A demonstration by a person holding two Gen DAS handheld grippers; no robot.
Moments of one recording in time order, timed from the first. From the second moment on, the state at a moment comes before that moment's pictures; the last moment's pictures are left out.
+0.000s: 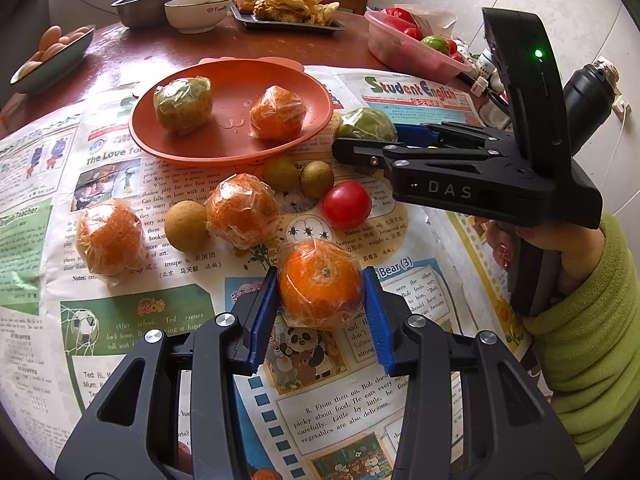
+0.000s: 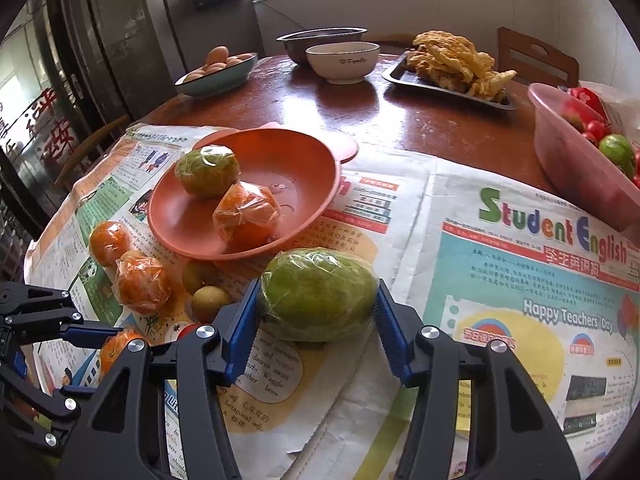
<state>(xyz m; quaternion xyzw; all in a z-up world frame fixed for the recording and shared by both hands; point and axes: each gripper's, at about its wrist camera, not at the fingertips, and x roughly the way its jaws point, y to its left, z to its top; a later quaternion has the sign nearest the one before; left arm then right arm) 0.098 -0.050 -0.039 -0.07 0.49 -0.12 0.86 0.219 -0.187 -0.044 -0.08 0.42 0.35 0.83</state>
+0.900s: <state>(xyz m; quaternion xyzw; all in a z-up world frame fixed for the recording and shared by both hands) 0.102 -0.030 0.006 -0.07 0.46 -0.11 0.88 0.194 -0.216 -0.007 -0.04 0.39 0.34 0.86</state>
